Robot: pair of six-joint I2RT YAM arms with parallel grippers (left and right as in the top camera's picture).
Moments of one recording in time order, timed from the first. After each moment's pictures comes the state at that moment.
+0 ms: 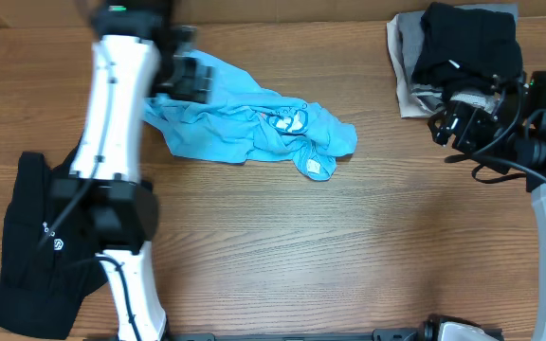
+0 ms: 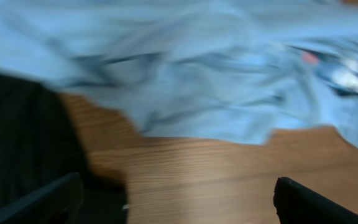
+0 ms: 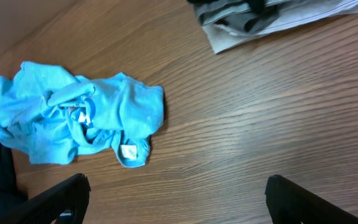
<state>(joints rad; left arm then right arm) -0.06 2.21 2.37 -1.55 0.06 0.02 -0.19 1.35 1.39 -1.06 -0.33 0.25</state>
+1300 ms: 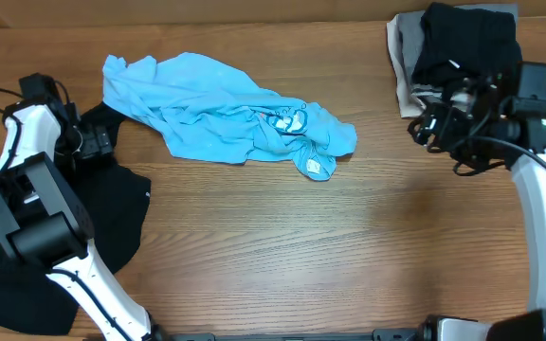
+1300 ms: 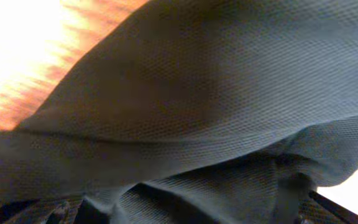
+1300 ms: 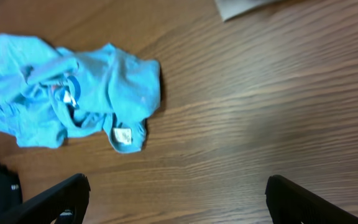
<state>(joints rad) 0.43 2.20 1.64 -0.85 -0.09 0.03 -0.12 1.49 1.39 -1.07 -0.33 0.25</state>
